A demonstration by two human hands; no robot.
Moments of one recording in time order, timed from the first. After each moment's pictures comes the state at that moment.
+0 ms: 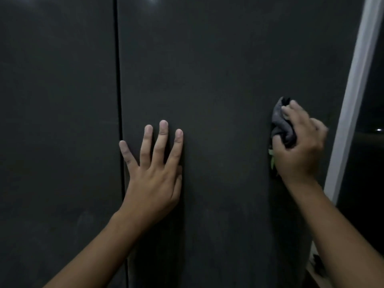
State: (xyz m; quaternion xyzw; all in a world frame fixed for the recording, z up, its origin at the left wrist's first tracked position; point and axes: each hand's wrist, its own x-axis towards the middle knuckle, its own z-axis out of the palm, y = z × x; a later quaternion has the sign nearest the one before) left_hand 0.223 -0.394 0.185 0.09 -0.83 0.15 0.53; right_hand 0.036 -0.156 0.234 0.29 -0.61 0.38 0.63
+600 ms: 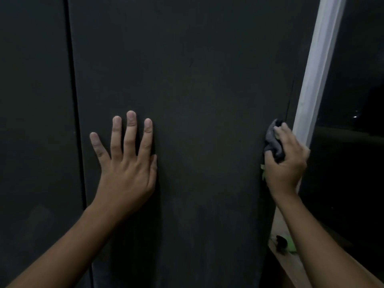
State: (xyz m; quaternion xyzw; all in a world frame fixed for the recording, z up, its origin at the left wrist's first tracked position) left_hand 0.203 -0.381 0.177 0.10 -0.81 0.16 0.56; right_hand 0.010 -0.100 0.178 0.22 -0.66 0.41 0.59
